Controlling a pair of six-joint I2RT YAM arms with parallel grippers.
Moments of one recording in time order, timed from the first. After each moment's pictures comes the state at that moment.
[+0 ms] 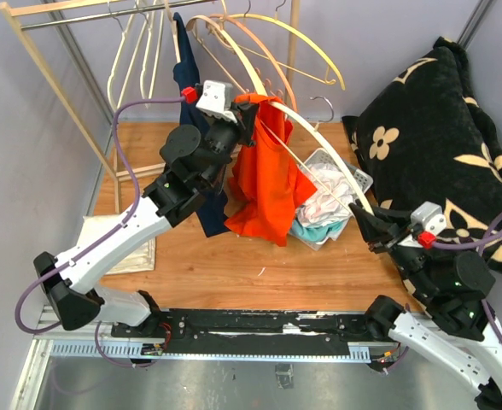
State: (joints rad) left arm -0.84 1.31 1.39 0.22 -0.37 -0.08; right arm 0.83 0.30 0.78 -0.18 0.15 -0.15
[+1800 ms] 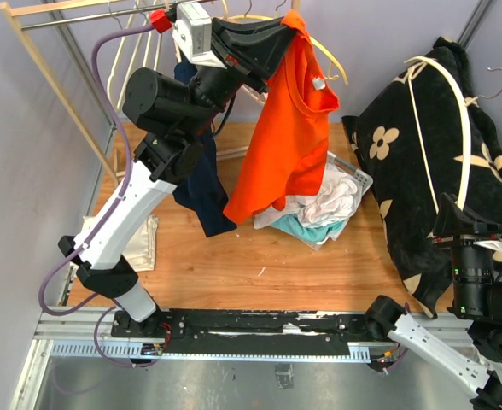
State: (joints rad) left arm -0.83 1.61 2.15 0.20 0.16 -0.09; right arm 0.83 0.19 0.97 -0.29 0.78 -0.22
